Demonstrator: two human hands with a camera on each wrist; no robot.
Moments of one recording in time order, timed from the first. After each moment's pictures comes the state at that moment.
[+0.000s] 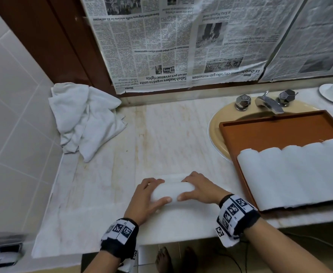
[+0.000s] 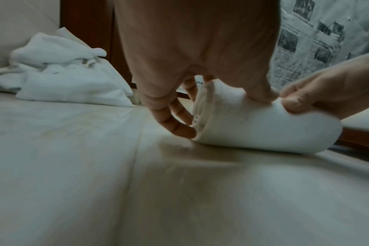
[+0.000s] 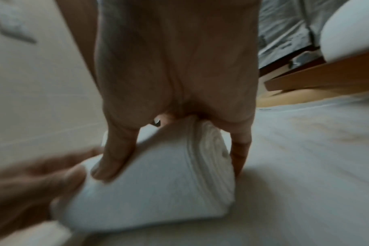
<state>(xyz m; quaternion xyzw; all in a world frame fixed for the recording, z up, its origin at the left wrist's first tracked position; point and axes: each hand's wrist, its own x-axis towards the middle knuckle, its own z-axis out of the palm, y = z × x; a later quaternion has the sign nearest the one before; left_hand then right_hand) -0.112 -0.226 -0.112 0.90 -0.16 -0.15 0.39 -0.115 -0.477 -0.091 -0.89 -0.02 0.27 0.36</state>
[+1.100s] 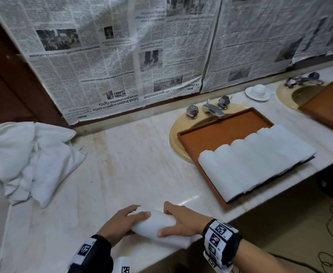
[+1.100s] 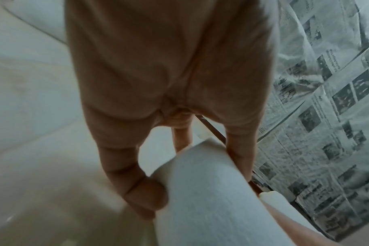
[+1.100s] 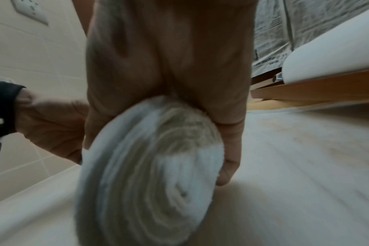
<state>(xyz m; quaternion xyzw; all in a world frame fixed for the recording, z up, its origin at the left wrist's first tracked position) -0.088 -0.242 -0.086 0.71 -0.01 -0.47 0.52 -0.189 -0.463 -0.075 -0.87 0.04 0.30 0.40</state>
